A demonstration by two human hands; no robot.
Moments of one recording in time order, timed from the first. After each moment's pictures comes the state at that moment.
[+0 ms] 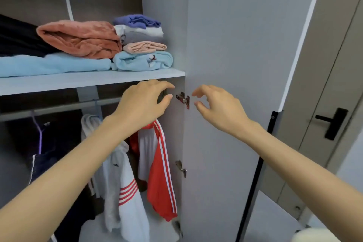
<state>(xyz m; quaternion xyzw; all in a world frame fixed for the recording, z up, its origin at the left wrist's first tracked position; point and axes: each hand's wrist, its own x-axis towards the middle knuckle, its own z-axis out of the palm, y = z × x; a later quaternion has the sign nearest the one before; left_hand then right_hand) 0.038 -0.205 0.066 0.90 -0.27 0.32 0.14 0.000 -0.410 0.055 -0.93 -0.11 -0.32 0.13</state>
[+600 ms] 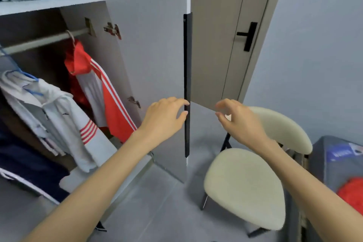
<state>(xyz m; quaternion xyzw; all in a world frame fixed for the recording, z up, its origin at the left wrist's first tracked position) -0.159 -0.304 -0.097 0.87 -0.45 0.08 0.16 -0.284 -0.485 -0.125 -0.94 0.18 -0.21 0.20</state>
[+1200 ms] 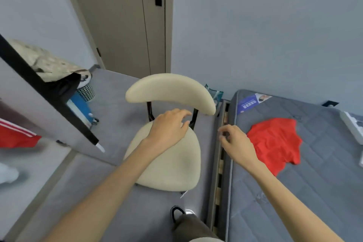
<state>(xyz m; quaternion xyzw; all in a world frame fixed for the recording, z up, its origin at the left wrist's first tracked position) -0.359 -0.634 -0.249 0.80 -0.55 -0.13 0.20 -0.557 -0.759 -0.309 -0.86 0.44 -0.09 0.23</state>
